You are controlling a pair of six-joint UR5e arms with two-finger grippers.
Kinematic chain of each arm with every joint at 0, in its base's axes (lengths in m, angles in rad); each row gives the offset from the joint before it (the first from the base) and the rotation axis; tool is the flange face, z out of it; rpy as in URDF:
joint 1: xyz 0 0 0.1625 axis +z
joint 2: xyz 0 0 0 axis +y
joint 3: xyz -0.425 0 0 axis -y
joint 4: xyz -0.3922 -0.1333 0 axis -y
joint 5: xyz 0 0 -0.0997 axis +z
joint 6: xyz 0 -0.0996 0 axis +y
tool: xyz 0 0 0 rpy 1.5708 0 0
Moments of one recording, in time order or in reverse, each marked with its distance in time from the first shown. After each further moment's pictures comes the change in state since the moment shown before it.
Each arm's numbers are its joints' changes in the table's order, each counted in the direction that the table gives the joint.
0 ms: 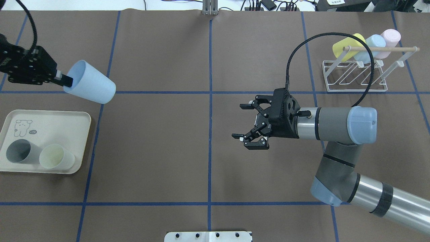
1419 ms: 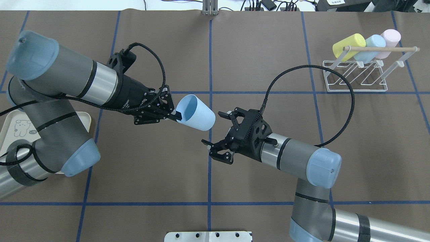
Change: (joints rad) left arm 0.301 0.184 0.140 -0.083 -0.225 0.314; right arm -0.191 -0.070 0.028 -0.103 0.356 0.020
